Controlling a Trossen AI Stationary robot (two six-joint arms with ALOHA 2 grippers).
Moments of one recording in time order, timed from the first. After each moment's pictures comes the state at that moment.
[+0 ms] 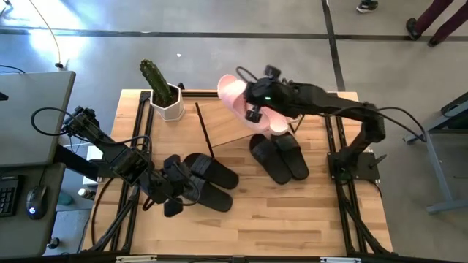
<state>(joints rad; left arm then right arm) -0.52 1.31 1.33 -0.98 -0.34 -0.79 -0.15 1.69 1.88 -0.85 0.61 -0.27</state>
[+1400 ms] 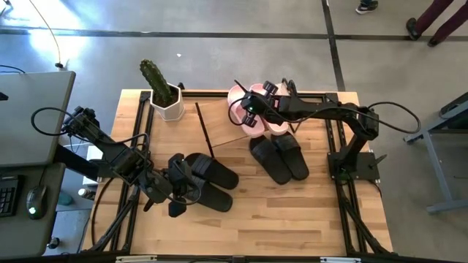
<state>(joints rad) -0.52 1.31 1.33 -0.86 -0.43 -0.73 -0.25 1.74 1.49 -0.63 0.66 -0.07</state>
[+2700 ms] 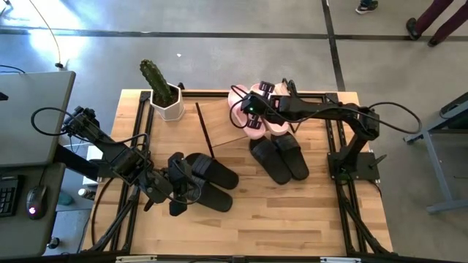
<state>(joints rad) -0.52 1.31 1.33 -0.86 -0.47 -0.73 -0.24 1.73 1.49 -0.67 0.63 -0.30</state>
